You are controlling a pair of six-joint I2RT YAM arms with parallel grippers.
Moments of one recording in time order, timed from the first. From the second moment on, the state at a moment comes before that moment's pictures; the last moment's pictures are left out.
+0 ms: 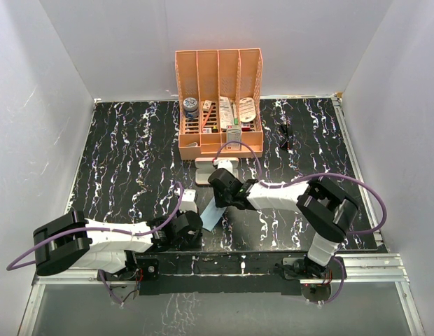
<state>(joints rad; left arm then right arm) -1.20 1.23 0.35 0.06 -0.52 -0.87 0.93 1.71 0.93 -0.12 0.21 0.61</state>
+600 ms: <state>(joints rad) -1.20 1.23 0.36 0.03 -0.52 -0.87 0.97 1.54 0.87 -0.17 0.26 0.60</state>
